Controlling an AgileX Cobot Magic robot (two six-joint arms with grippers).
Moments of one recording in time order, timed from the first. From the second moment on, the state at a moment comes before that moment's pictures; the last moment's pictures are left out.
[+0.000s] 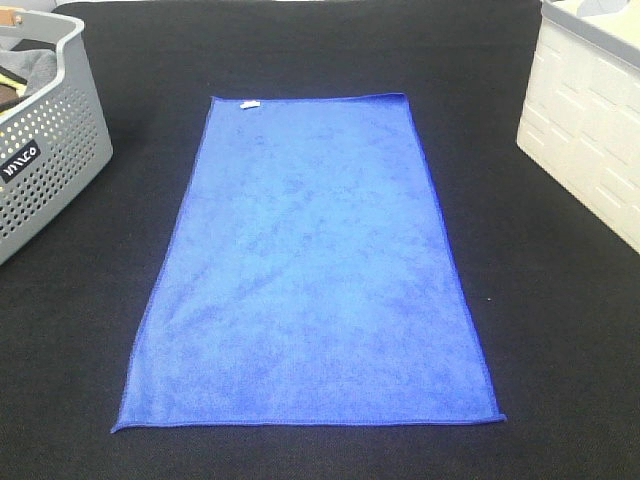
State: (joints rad) left arm -0.02 0.00 -0.51 -0.15 1.06 0.24; right arm 0.01 -0.01 -0.51 0.15 1.07 -0.15
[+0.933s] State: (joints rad) left arm -0.02 0.09 -0.50 -0.28 0.75 0.06; right arm 0.01 0.14 -0.51 0.17 0.96 0.04
